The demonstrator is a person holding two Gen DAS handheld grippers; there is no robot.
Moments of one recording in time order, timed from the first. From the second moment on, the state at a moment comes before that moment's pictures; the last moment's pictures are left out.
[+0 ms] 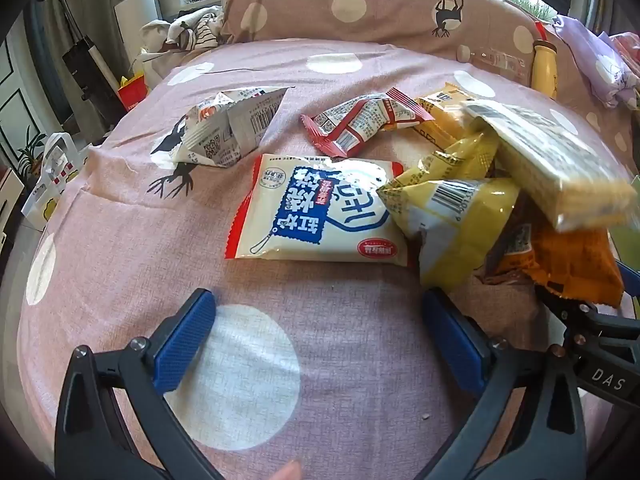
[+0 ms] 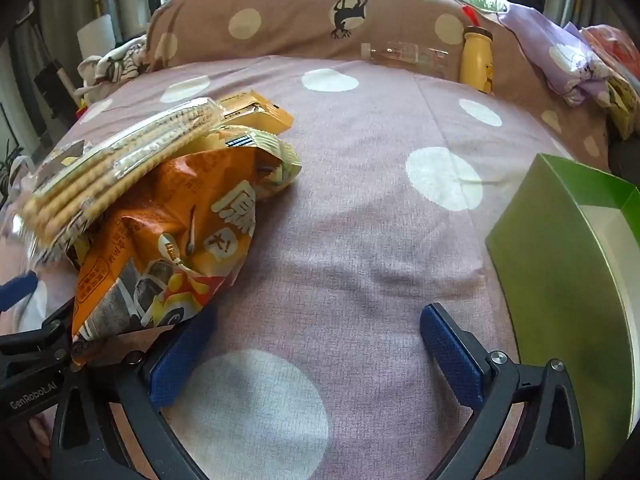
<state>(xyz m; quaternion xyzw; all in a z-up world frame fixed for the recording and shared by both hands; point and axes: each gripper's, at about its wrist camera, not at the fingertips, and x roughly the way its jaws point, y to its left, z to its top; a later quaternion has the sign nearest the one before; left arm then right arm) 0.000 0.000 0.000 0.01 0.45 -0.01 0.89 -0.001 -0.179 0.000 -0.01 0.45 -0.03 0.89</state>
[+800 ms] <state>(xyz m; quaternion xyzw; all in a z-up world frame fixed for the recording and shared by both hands) -0.002 0.000 0.000 0.01 0.45 -0.01 0.89 -0.001 -0.175 -0.004 -0.01 0.45 -0.03 0.89</state>
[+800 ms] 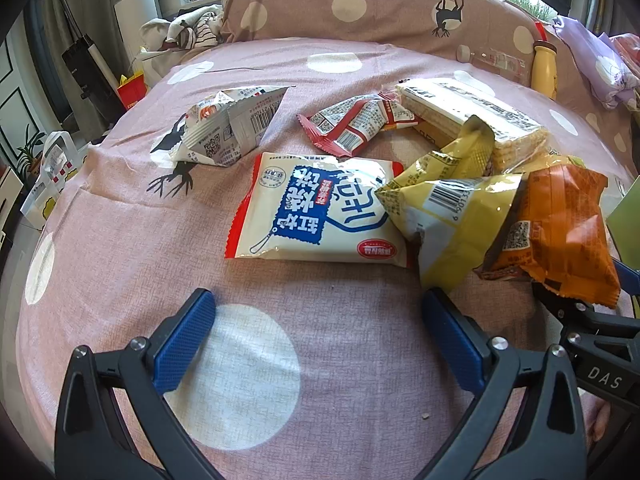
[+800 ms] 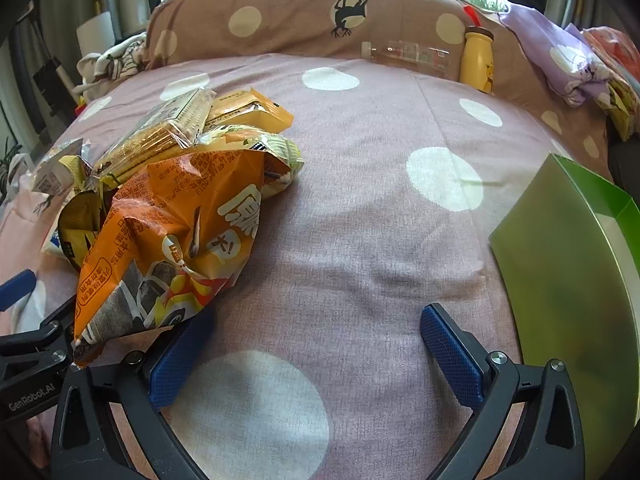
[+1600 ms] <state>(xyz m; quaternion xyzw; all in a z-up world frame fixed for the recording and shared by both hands) -0.020 -0.036 0.054 -0.09 0.49 -0.12 0.86 -0.003 -0.196 0.086 0.13 0.45 0.11 0.88</state>
